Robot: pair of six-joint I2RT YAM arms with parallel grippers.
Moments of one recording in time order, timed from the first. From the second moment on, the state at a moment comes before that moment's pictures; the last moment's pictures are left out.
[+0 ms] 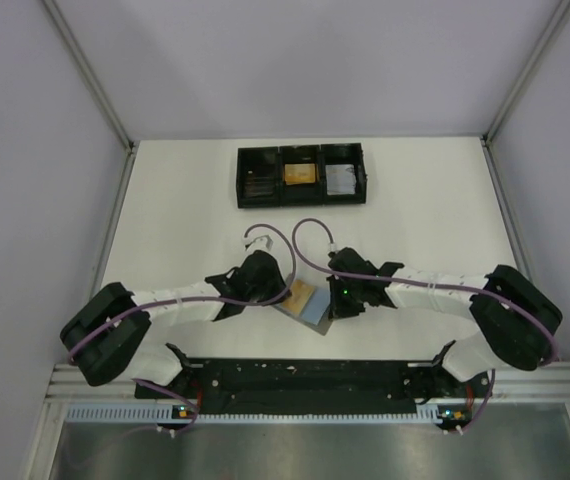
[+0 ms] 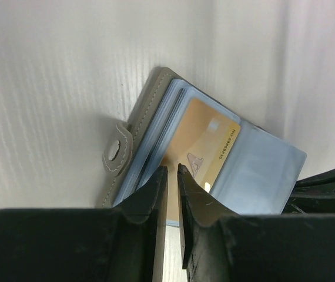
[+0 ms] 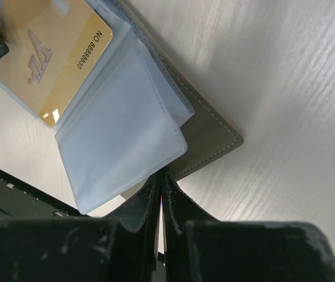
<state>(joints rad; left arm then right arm) -0.83 1.38 0.55 0.04 -0.09 -0.91 0.87 1.46 0.69 -0.34 -0.08 0.72</state>
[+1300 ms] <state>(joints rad) -0.77 1.31 0.61 0.01 -0.14 -0.88 0.72 1.52 1.07 -0.34 -0.06 0.36</state>
